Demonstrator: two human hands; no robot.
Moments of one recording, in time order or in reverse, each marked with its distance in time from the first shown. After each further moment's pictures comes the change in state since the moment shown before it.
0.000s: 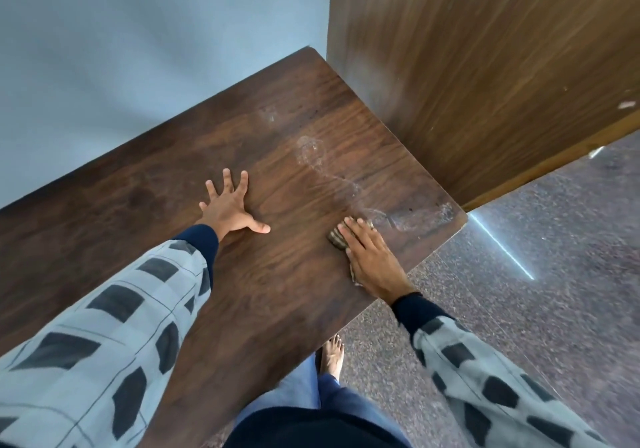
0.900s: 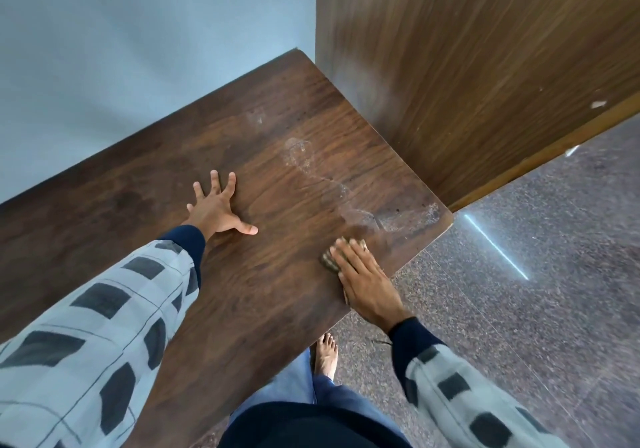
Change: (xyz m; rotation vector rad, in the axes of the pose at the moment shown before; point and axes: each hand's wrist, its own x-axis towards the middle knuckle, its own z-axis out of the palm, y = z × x) left_hand -0.001 0.004 -0.002 0.034 -0.010 -0.025; right_hand -0.044 0.002 0.010 -0.042 -0.021 -0.044
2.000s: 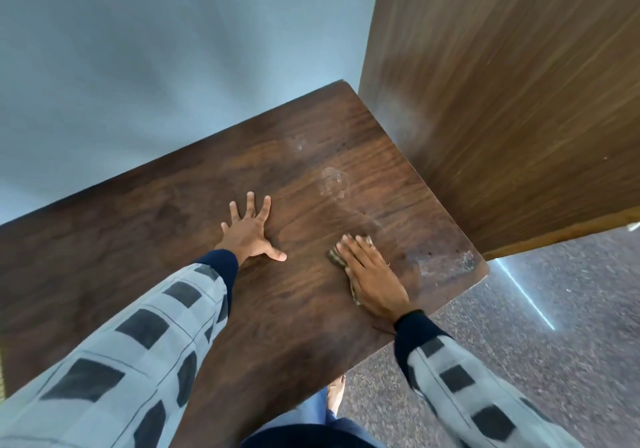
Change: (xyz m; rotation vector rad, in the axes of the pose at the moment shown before) left_hand 0.000 -0.003 0.000 -0.030 -0.005 0.013; right_hand 0.098 0.003 -0.018 -0.012 -0.048 -0.133
